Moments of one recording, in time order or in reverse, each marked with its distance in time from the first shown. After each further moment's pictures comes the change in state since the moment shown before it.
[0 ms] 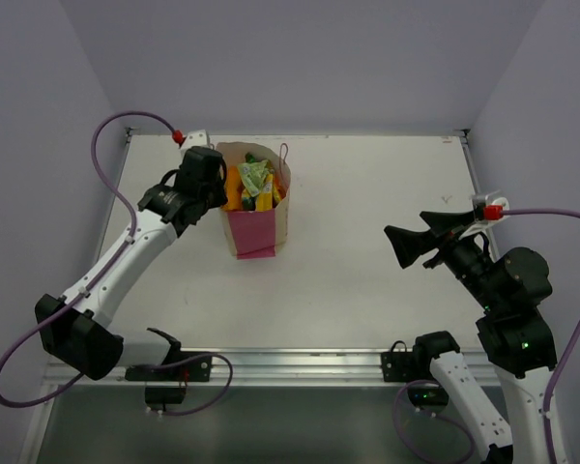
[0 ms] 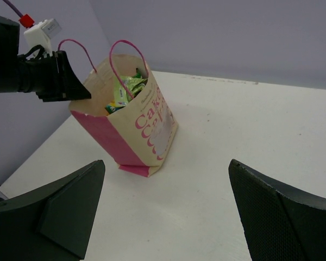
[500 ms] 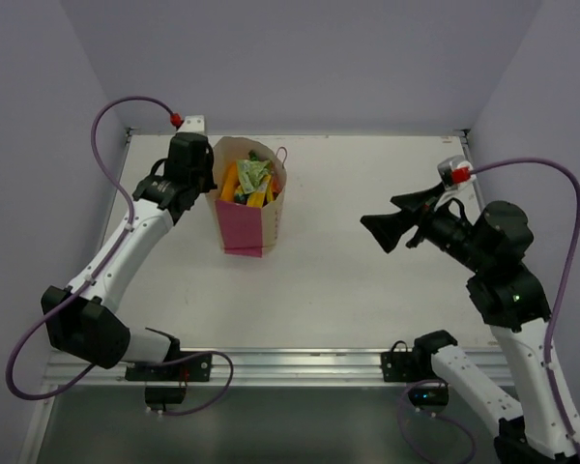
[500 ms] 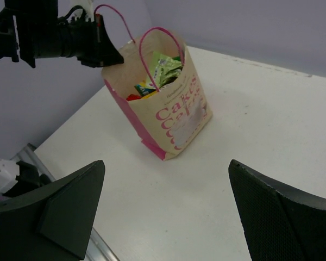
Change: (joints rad) left arm 0.141 0.060 0.021 0.135 0.063 0.190; right arm 0.040 0.181 0.089 0.008 -0.145 -0.019
